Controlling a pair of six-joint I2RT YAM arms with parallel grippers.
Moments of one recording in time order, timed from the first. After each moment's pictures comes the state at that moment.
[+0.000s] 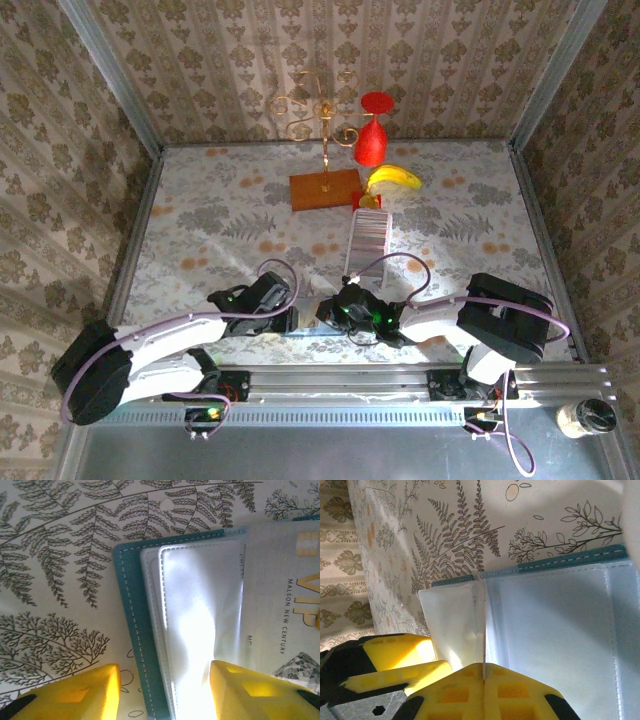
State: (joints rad) left arm -0.91 1.09 0.44 -0.46 0.02 -0.74; right arm 1.06 1.61 0.51 0.45 0.02 1.39
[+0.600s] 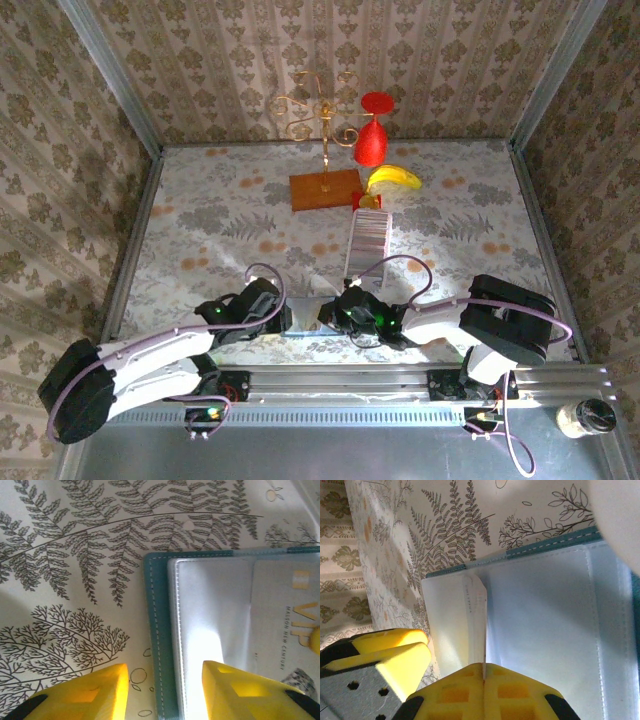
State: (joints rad) left arm -0.90 0.97 0.36 -0.40 -0.02 -0.83; right arm 1.07 1.59 0.49 0.46 0.01 1.40
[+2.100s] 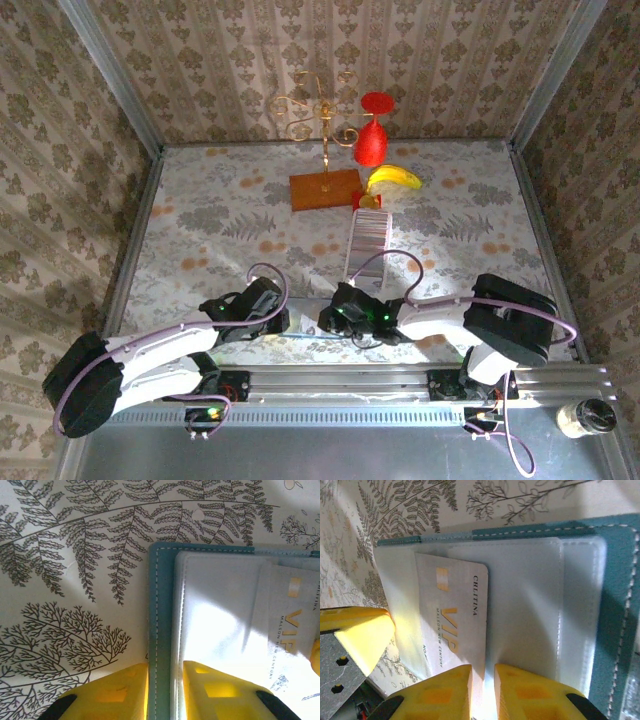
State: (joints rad) left arm -0.89 1.02 0.36 -0.39 0.00 -0.83; right arm 1.07 1.59 0.58 0.19 -0.03 1.26
